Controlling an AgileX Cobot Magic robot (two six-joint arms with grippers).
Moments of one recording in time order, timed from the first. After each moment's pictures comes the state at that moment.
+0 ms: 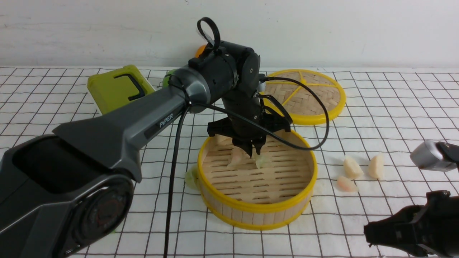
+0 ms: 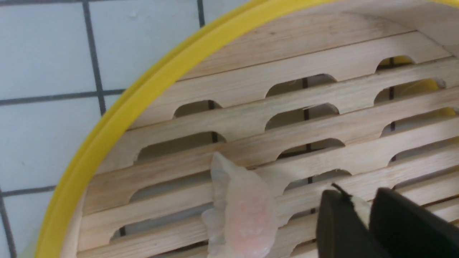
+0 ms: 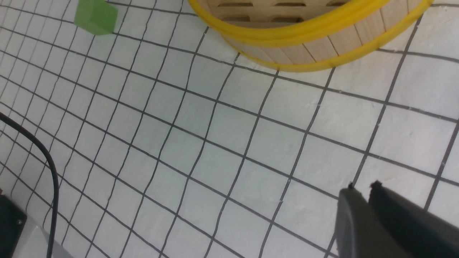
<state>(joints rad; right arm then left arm) 0.02 1.13 -0.58 1.00 0.80 -0.77 -0.59 2.37 -2.22 -0.05 1.10 -0.51</state>
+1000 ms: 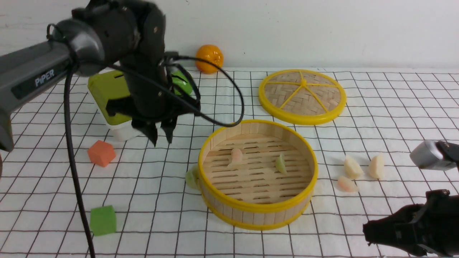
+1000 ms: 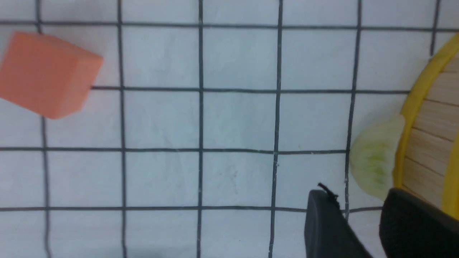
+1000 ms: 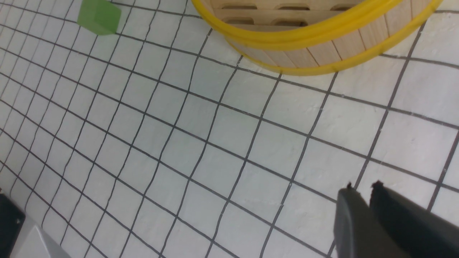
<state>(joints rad) 0.02 1.13 -0.58 1.01 0.80 -0.80 -0.33 2.03 -1.77 -0.01 1.13 -0.36</state>
